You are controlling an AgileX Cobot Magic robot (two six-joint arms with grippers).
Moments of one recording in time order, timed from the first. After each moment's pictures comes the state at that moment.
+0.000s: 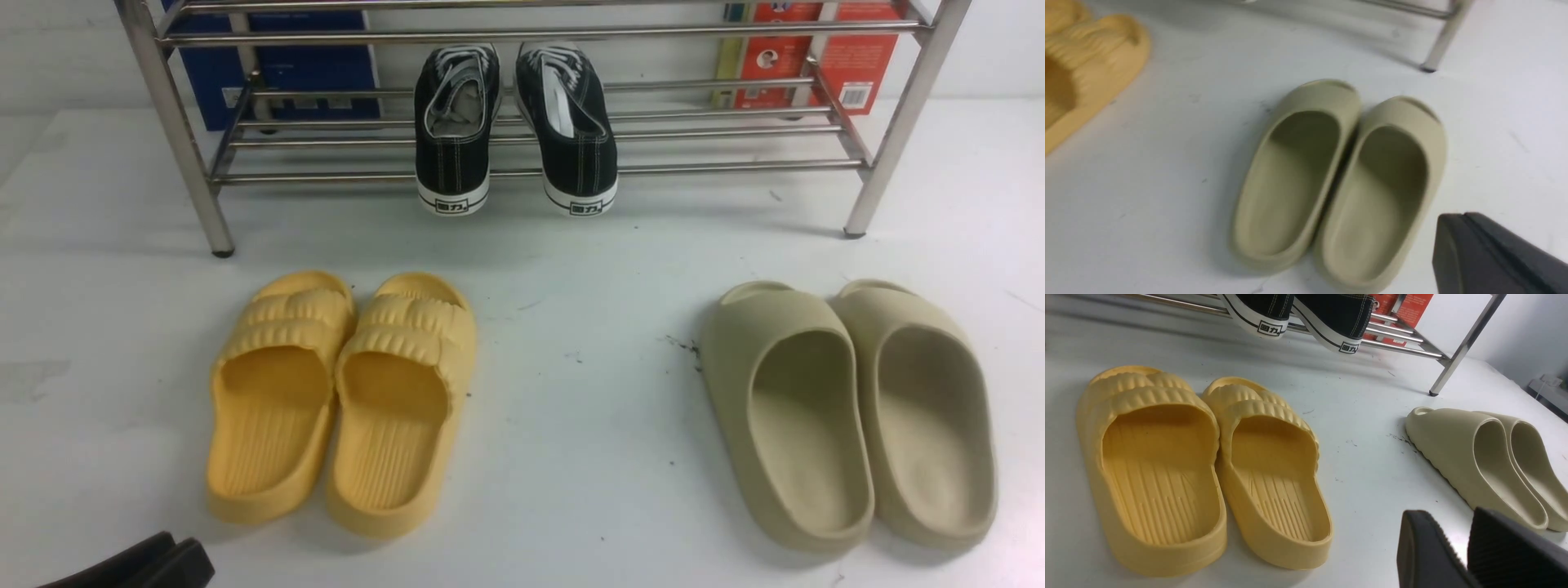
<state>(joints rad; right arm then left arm) 0.17 0.30 -0.53 0.02 0.70 -0.05 -0.57 0.05 -0.09 0.16 0.28 -0.56</state>
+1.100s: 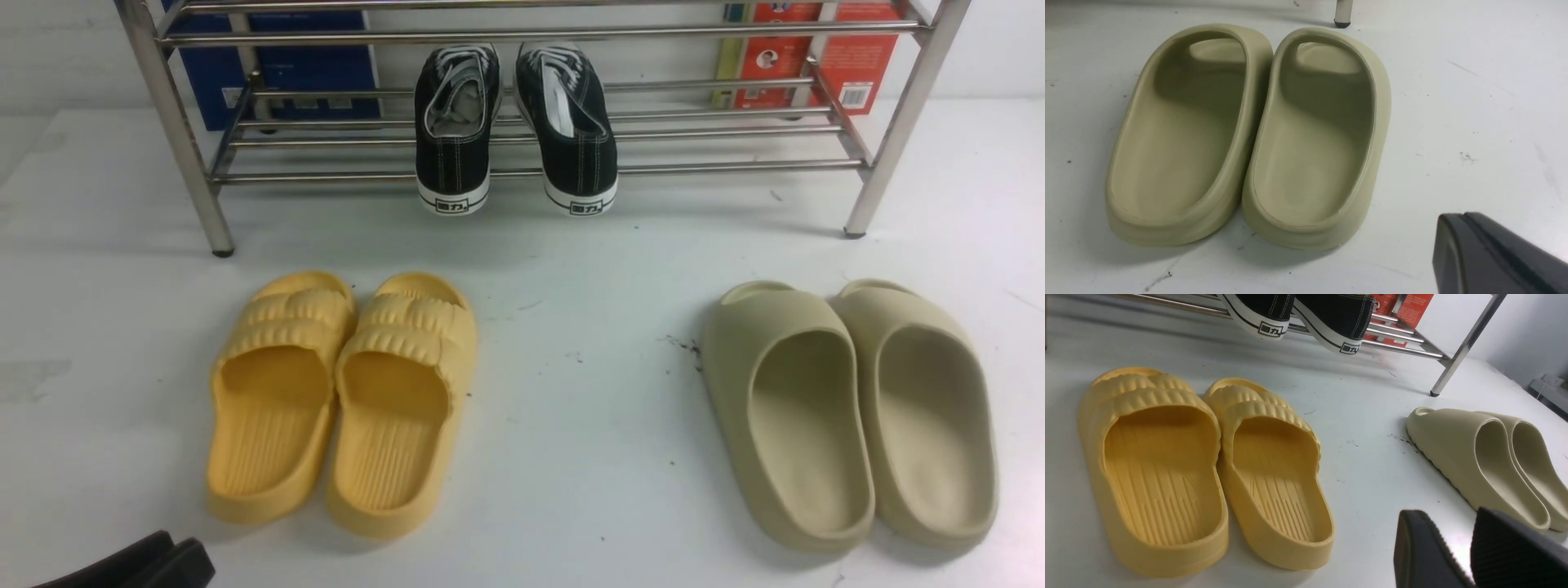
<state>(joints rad) 0.03 -0.01 0.02 -0.06 0.38 0.07 -0.57 0.05 -0.09 0.17 0.28 -0.56</state>
